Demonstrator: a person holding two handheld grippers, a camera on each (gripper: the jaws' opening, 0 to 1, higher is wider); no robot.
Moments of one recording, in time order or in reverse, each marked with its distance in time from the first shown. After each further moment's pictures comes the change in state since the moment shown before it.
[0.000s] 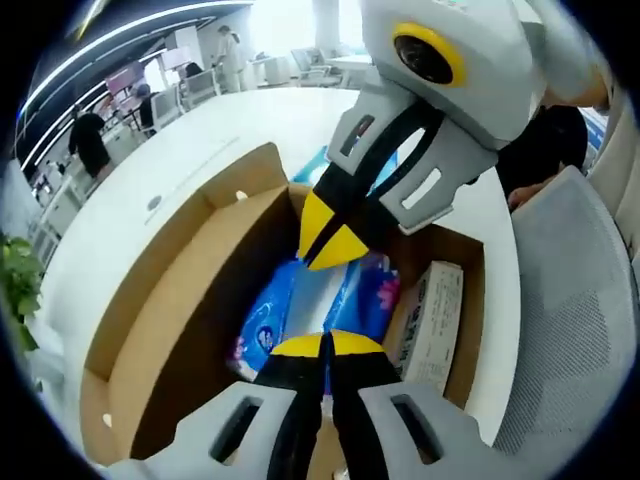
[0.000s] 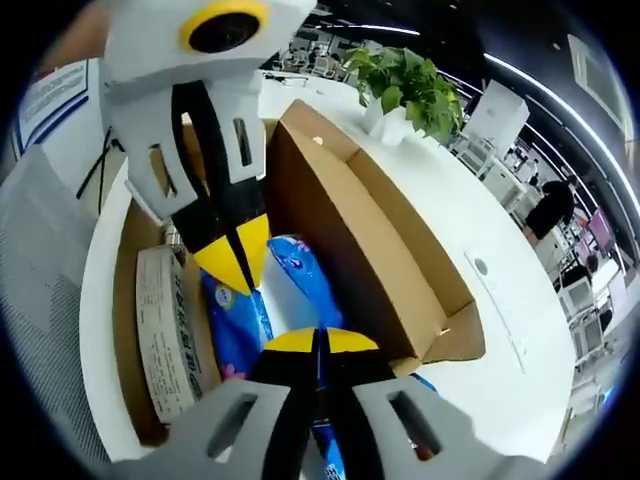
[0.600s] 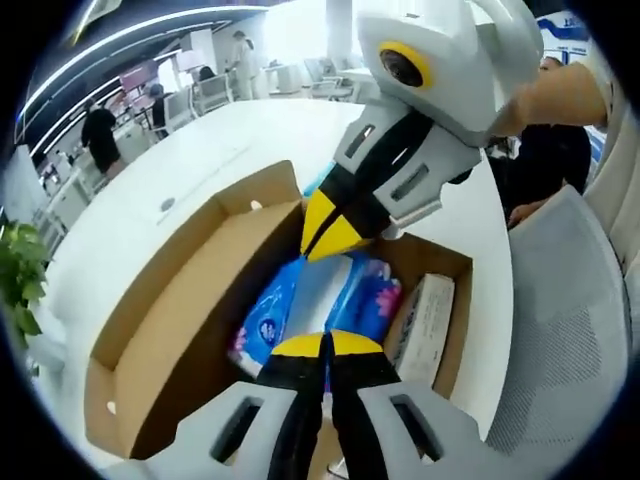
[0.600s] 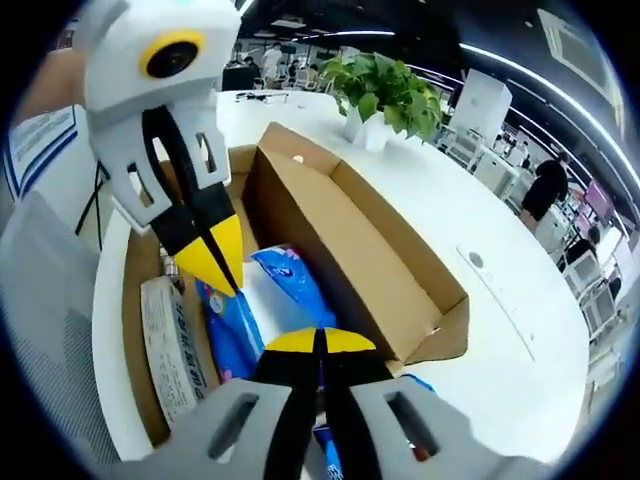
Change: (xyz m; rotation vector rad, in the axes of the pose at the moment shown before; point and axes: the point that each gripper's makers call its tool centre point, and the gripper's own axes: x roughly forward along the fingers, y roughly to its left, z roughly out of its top) left arm -0.022 0.003 0.008 -0.035 -0.048 0.026; right arm -0.012 -0.010 0.013 0.110 -0.061 0.000
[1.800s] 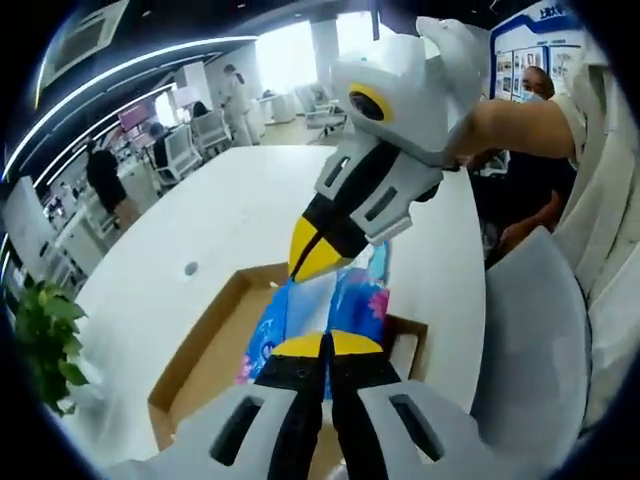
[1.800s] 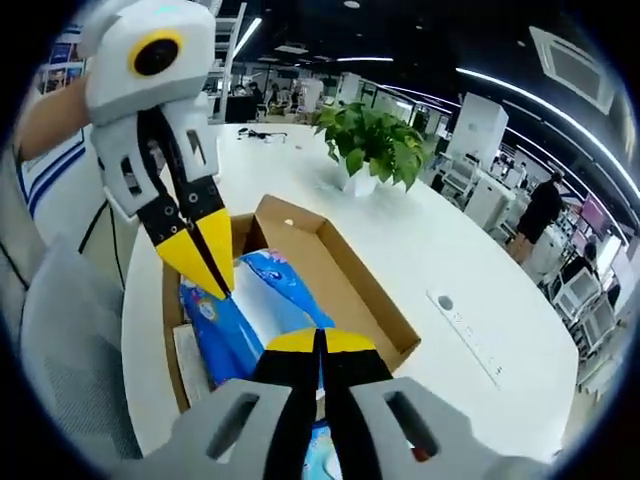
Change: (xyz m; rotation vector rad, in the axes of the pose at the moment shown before) left arm -0.073 -0.014 0.088 0.079 -0.117 0.021; right arm -0.075 -0.028 0.064 -0.027 -0.110 -0.004
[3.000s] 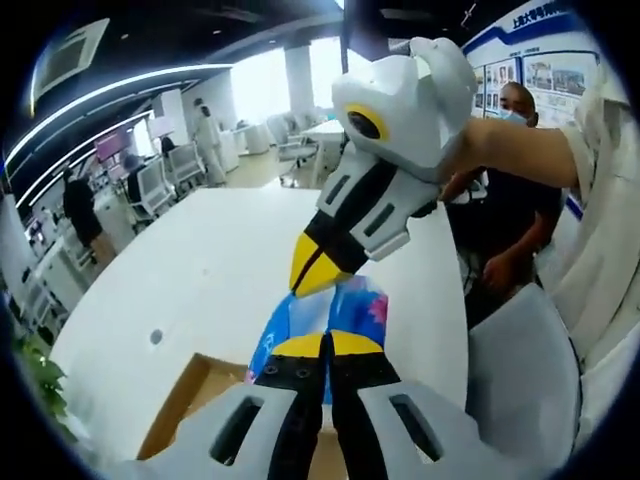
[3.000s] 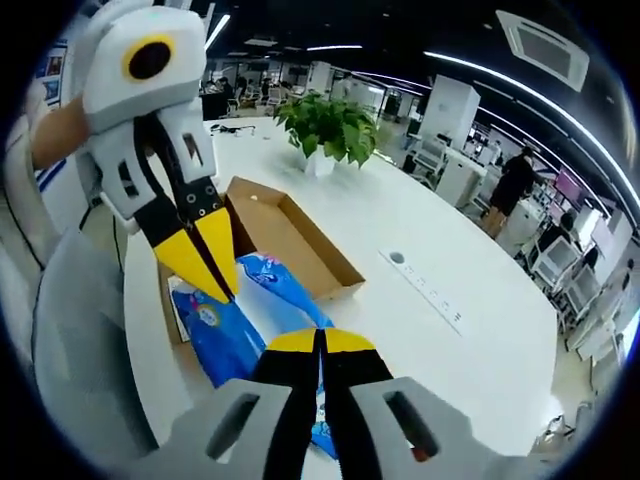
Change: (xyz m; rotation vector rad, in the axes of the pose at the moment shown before) left arm 0.056 -0.049 0.091 0.054 -0.123 -0.105; right arm -0.093 -0.049 -0.059 0.091 0.058 -0.097
